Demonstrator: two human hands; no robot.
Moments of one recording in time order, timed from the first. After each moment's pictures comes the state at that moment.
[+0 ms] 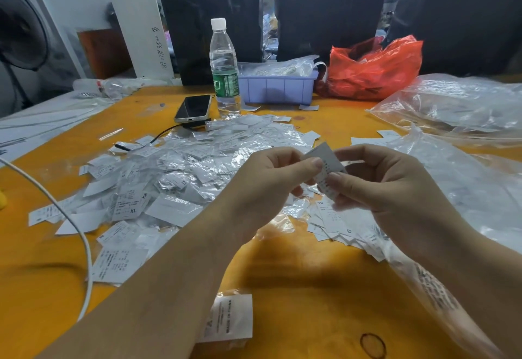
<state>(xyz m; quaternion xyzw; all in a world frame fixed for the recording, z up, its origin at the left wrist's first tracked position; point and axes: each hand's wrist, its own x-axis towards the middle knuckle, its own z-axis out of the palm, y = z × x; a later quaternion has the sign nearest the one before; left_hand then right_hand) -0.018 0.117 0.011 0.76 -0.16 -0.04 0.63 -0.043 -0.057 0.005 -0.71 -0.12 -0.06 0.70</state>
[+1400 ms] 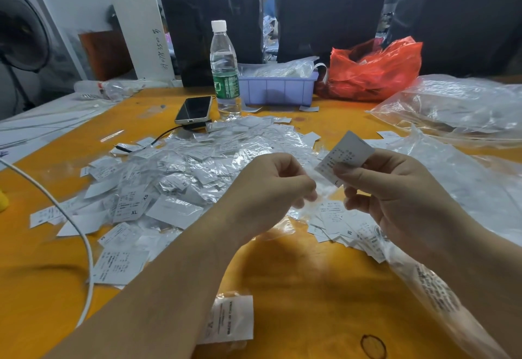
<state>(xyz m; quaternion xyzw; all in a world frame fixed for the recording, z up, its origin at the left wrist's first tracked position) -0.017 0.119 0.007 0.81 -0.16 -0.05 0.56 -0.036 -0.063 0.001 -0.67 -0.09 -0.02 0.74</state>
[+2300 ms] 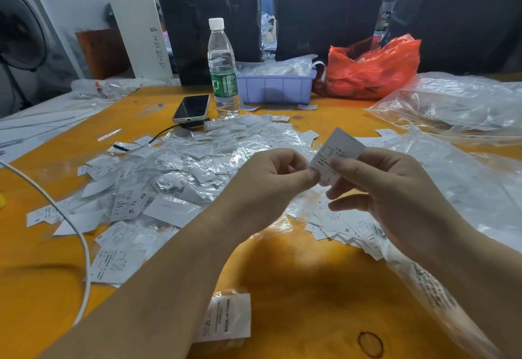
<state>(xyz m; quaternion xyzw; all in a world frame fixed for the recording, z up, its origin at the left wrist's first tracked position) -0.018 0.117 0.009 0.79 -0.19 -0.04 0.58 -0.043 -0.059 0.005 -0.69 -0.10 -0.05 0.71</state>
